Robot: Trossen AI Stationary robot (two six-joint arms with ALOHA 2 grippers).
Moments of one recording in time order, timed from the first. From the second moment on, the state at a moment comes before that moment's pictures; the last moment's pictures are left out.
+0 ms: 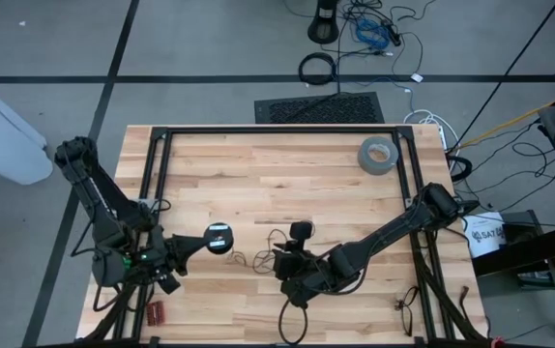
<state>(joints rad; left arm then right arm) -1.02 1.10 0.76 0.25 -1.34 1.29 0.51 1.94 1.59 -0.60 0.83 0.23</state>
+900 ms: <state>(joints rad) -0.93 1.10 0.76 0.87 -1.27 1.03 0.56 1.93 1.56 0.12 0.93 -0.40</state>
